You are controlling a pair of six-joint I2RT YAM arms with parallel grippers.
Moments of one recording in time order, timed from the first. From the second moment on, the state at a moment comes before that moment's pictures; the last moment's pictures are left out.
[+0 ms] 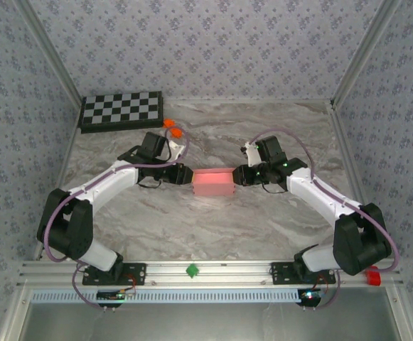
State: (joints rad) left arm -0.47 1.51 1.02 -0.46 0.61 -0.25; right arm 0.44 1.37 0.93 -0.48 -0.40 0.28
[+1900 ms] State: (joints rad) left arm -0.48 1.53 1.02 -0.46 0.57 -0.25; right arm 0.45 1.42 0.96 -0.48 -0.38 0.28
